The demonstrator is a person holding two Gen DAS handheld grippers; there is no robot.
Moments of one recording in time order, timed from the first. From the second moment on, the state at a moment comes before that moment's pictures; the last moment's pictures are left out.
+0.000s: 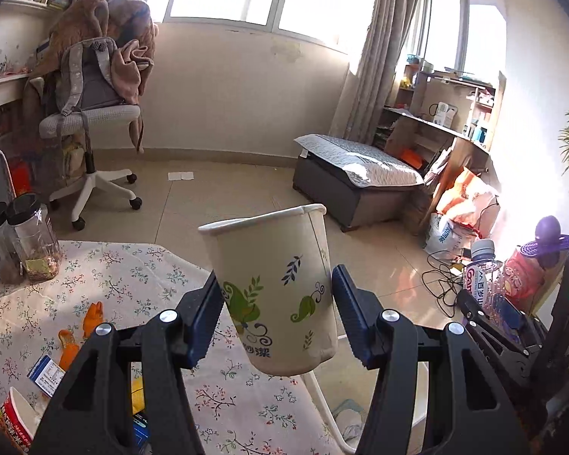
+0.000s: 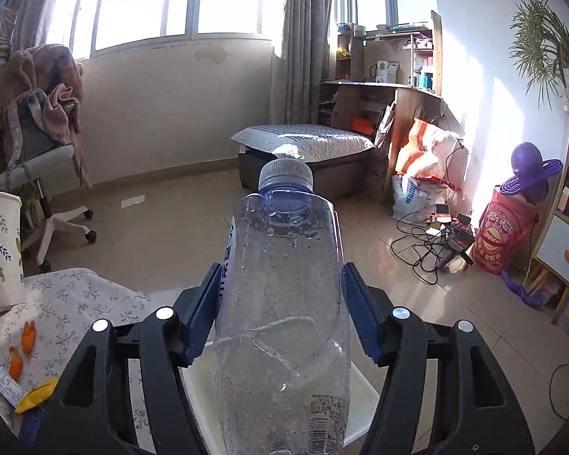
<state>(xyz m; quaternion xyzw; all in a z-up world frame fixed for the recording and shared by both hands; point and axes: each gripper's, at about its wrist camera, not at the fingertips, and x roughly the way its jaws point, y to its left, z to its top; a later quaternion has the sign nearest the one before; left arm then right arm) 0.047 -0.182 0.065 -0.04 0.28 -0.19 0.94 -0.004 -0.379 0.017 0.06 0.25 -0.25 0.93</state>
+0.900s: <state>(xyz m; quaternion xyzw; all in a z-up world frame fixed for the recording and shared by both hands) 0.063 -0.329 -0.007 0.00 0.41 -0.30 0.86 -0.058 -0.483 0.002 0.17 0.25 -0.40 0.86</state>
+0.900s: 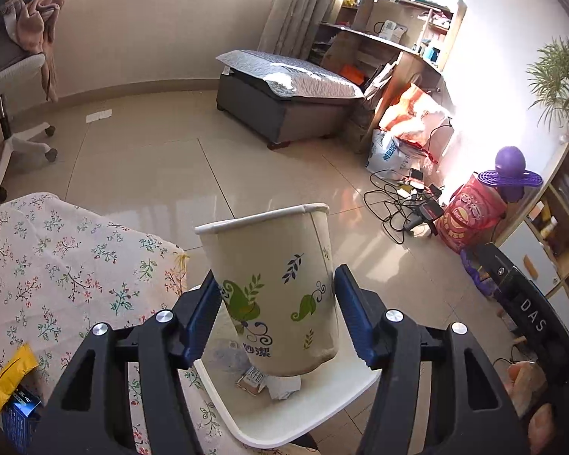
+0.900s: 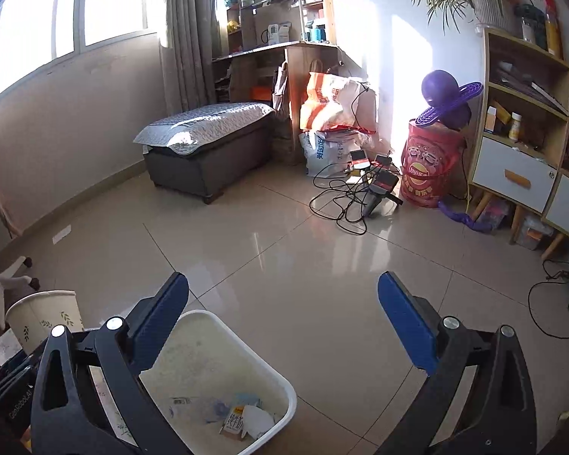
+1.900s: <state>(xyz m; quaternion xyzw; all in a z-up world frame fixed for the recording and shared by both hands) 0.072 -0.193 -0.008 0.03 0.40 -0.10 0.91 0.008 -0.358 -0.005 0.07 0.30 -0.26 0.91</state>
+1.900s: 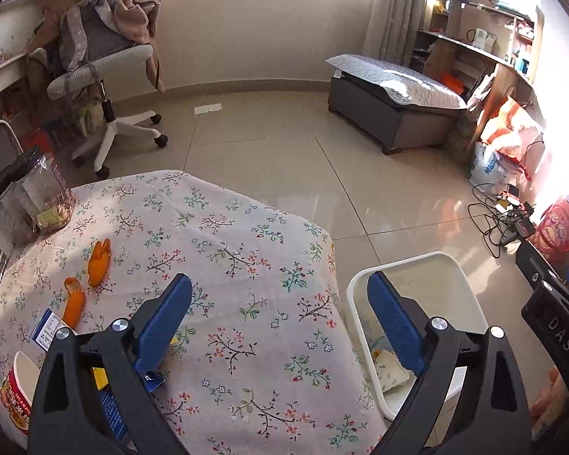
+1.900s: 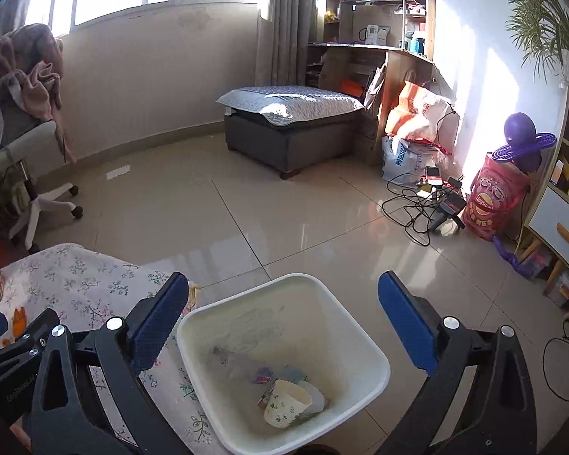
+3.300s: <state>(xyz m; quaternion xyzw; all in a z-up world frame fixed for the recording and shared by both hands) 0.124 0.089 -0.112 -0.11 0.59 -0.02 0.80 0.091 -0.159 -0.067 -0.08 0.41 -0.06 0.91</state>
